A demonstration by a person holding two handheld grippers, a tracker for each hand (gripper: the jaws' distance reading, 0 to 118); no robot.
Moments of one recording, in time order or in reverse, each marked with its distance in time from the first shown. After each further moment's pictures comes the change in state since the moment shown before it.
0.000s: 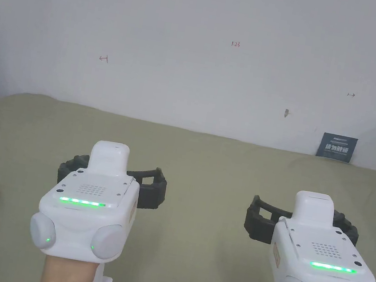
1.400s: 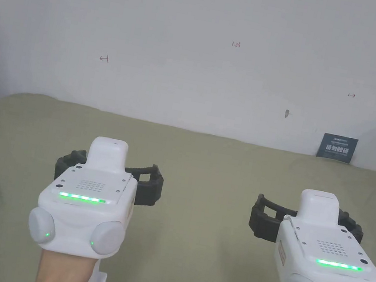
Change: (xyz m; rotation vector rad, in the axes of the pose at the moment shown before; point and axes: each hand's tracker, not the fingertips) left arm -0.006 0.003 -0.005 0.005 0.027 -0.037; right arm 0.007 0.004 -0.004 -0.003 0.000 -0.002
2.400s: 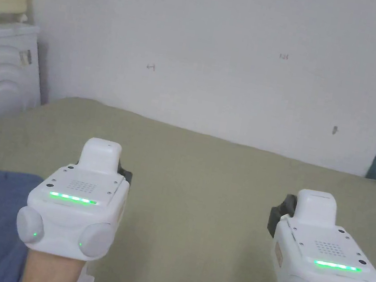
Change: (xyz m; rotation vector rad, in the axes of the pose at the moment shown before) left arm -0.082 0.000 0.019 -0.029 0.172 -0.011; right arm -0.088 0.014 -0.017 0.000 0.185 0.022
